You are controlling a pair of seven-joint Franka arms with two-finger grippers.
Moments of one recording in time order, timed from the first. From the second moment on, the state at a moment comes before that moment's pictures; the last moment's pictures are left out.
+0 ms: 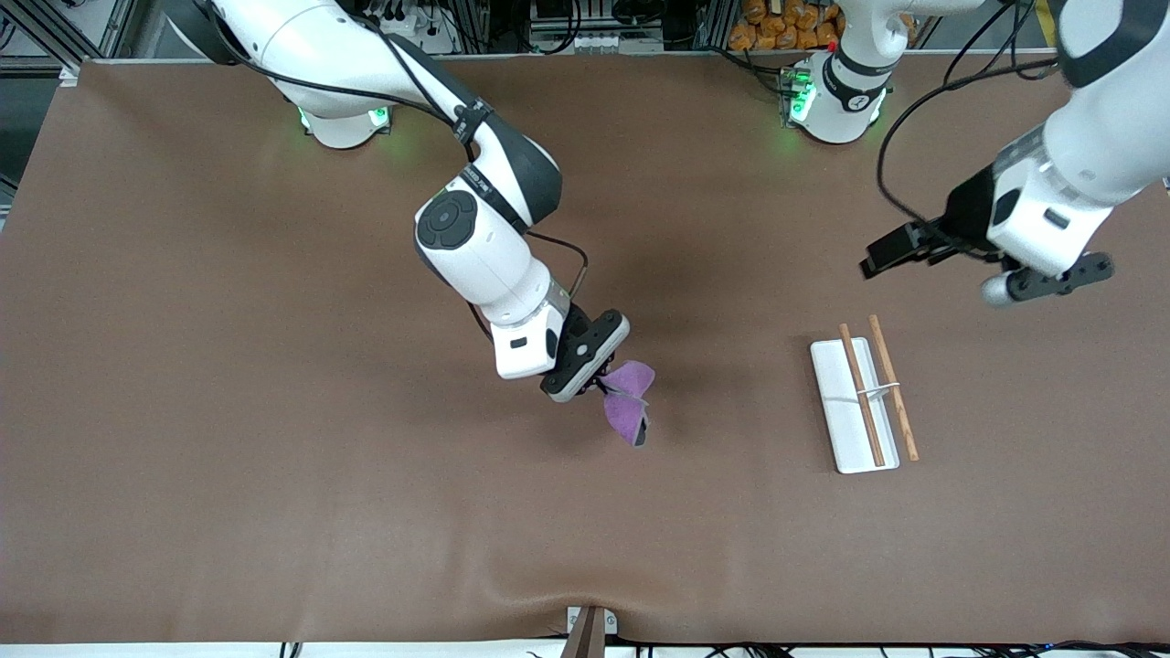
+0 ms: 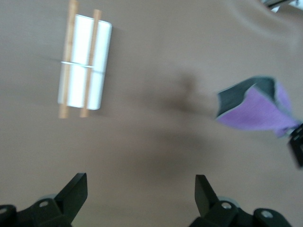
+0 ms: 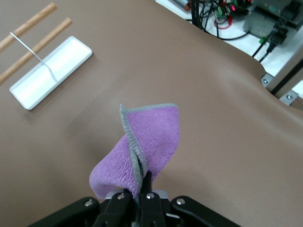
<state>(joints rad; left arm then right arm) -0.14 0.10 -0.09 -1.59 -0.26 1.72 -0.52 0.46 0.70 0.28 -1.30 0.04 2.48 -0.20</state>
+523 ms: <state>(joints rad) -0.29 0.26 -0.11 -1.57 -0.33 2.06 -0.95 0.49 0.70 0.28 -1.28 0.04 2.48 -0.19</state>
